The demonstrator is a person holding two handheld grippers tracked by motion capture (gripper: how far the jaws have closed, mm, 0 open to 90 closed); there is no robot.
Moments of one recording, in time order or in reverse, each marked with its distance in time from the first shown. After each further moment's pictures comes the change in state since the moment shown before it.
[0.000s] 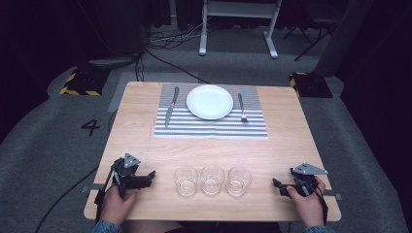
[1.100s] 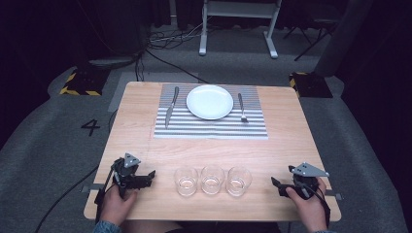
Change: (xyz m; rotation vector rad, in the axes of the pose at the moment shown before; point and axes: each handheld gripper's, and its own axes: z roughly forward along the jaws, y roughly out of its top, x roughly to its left) left arm 0.000 0.001 0.000 0.002 0.007 0.004; right arm 0.021 0.019 -0.024 -0.061 -0.011 -0.068
